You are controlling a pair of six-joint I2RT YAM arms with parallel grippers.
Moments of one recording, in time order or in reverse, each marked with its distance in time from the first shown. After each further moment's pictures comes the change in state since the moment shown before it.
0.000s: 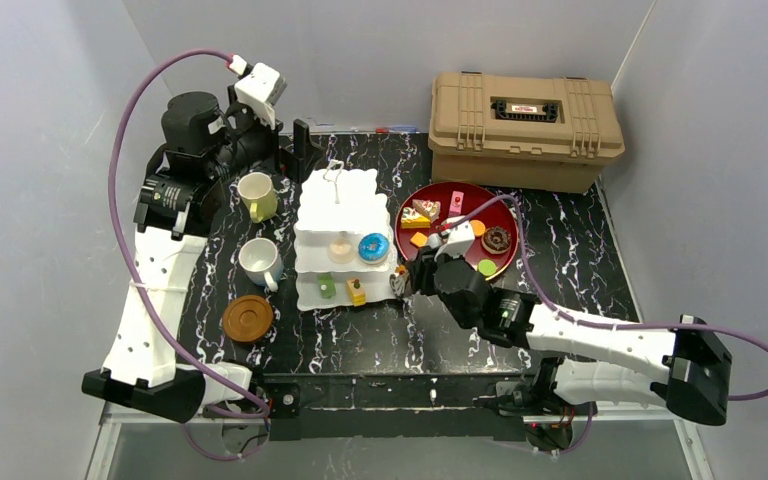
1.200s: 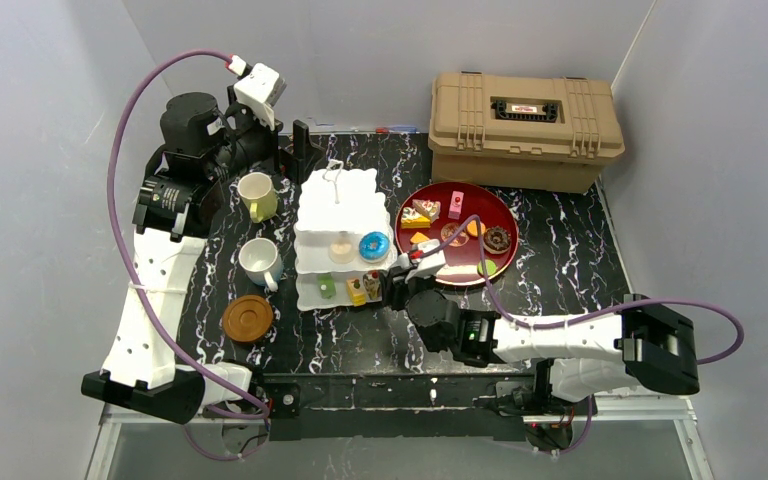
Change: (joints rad) left arm 0.000 -0.008 0.000 -0.001 0.004 0.000; right arm 0.221 0.206 -0.028 0.409 0.247 -0.109
